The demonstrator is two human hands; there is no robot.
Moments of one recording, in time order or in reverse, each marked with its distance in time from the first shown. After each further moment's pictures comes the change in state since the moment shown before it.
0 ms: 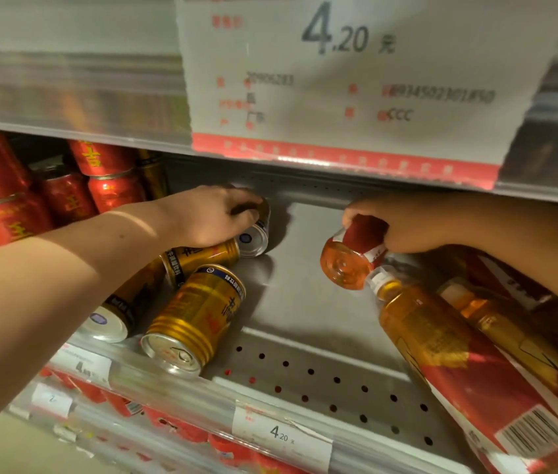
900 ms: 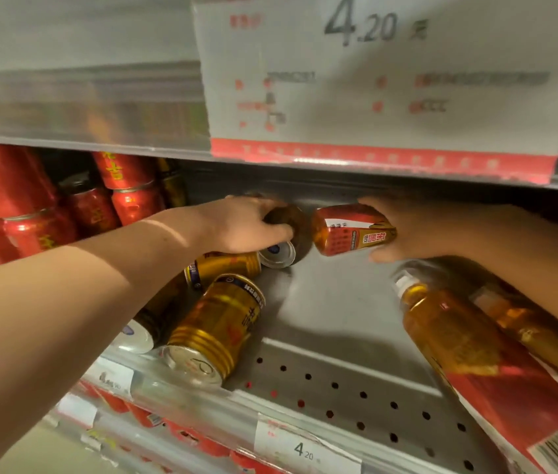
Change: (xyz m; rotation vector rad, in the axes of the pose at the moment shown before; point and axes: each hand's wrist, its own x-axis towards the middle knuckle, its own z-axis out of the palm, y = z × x) left_hand 0.007 0.020 0.000 -0.067 -0.096 -0.043; right_hand 0.020 -0.003 0.014 -0.207 0.096 -0.105
